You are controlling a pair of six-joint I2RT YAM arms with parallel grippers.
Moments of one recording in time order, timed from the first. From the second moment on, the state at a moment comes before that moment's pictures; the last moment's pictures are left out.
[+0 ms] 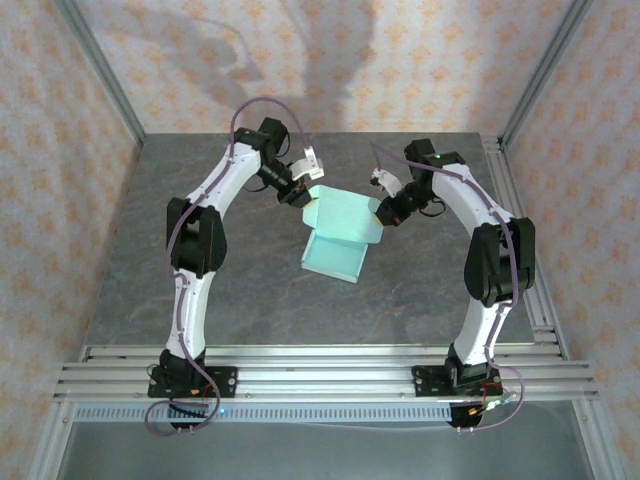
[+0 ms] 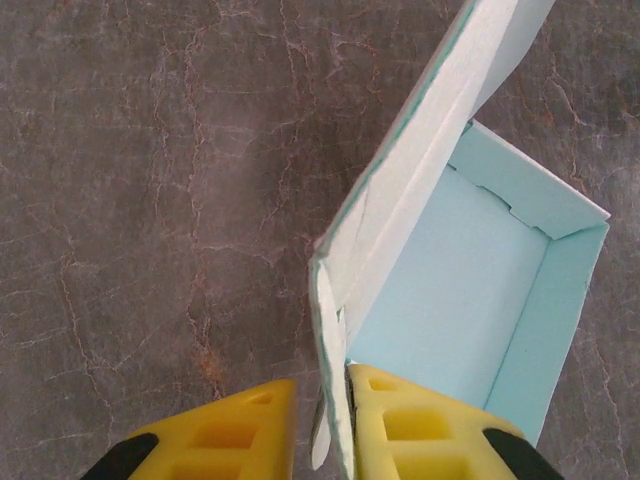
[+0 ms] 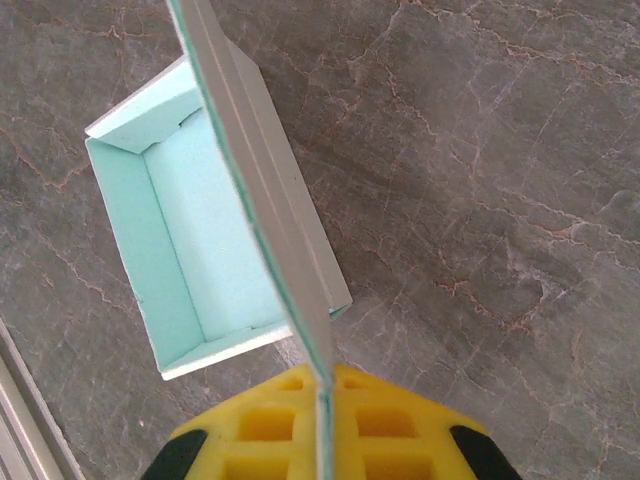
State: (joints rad) left arm -0.26 2.28 2.16 -1.23 0.68 0.85; right arm 0.21 1.86 1.58 -1.09 -0.56 -0.53
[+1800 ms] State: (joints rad) left arm -0.49 2.04 1.72 -0.43 0.09 -0.13; right arm 0.49 1.62 1.12 -0.21 0.46 0.38
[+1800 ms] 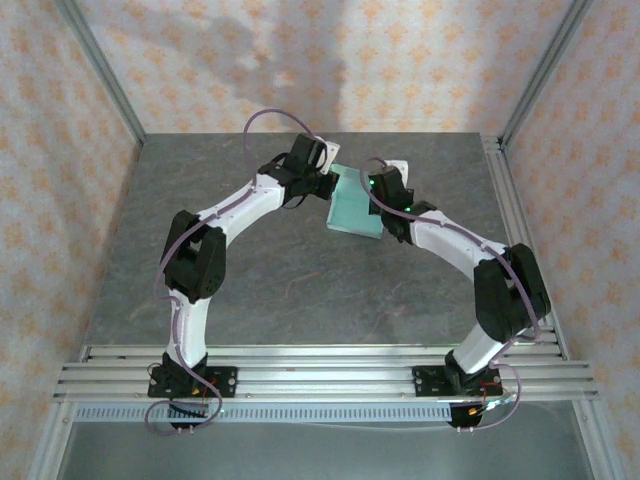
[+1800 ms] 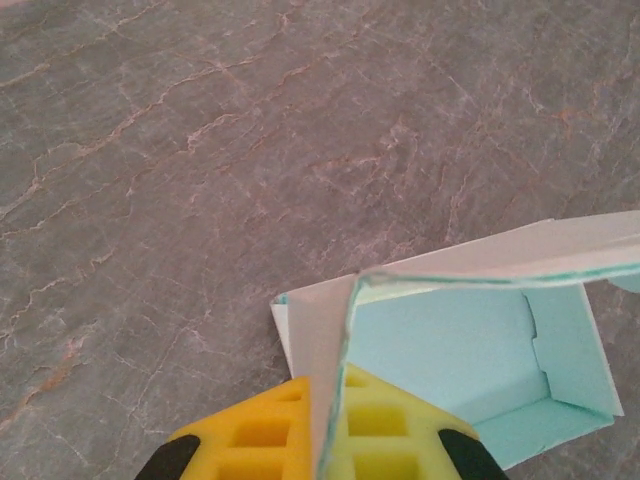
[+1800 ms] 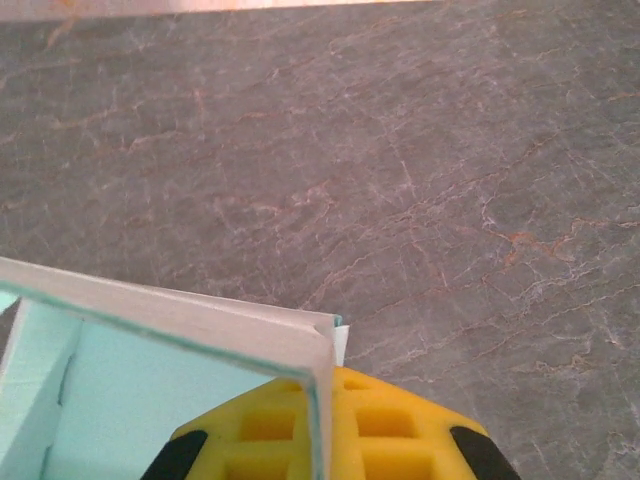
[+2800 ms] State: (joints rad) left arm -0.55 2.05 1.63 -0.32 -0.08 -0.31; right arm 0.52 1.69 0.87 0.30 0.56 0.49
